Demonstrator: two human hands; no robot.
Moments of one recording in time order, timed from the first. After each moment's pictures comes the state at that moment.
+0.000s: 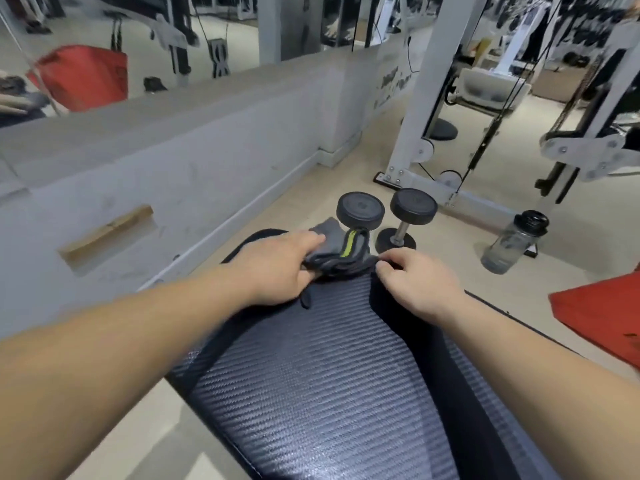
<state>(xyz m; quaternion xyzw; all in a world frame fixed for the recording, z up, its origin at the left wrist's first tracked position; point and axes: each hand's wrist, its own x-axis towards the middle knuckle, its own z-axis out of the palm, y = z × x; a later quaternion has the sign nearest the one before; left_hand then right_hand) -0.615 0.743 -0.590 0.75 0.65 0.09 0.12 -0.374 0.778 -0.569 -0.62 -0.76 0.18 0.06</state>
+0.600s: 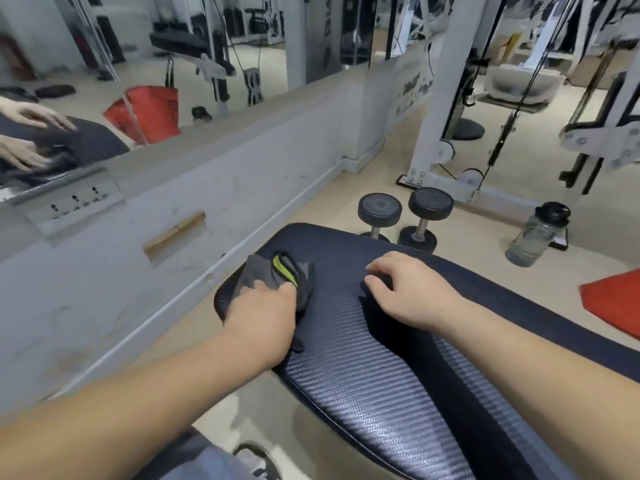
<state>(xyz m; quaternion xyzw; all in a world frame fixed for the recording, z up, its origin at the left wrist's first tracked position) -0.573 0.582 -0.558 0.62 0.77 -0.14 0.03 -0.364 0.691 -0.546 -0.49 -0.85 0.19 0.09</state>
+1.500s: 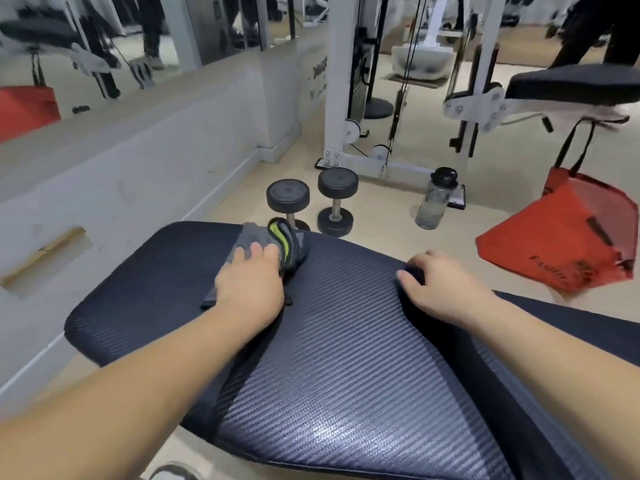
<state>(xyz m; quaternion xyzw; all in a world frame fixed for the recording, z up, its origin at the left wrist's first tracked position) -0.431 0.665 -0.567 0.66 0.75 0.00 0.05 -0.145 0.695 -0.563 -0.66 -0.73 0.15 0.07</state>
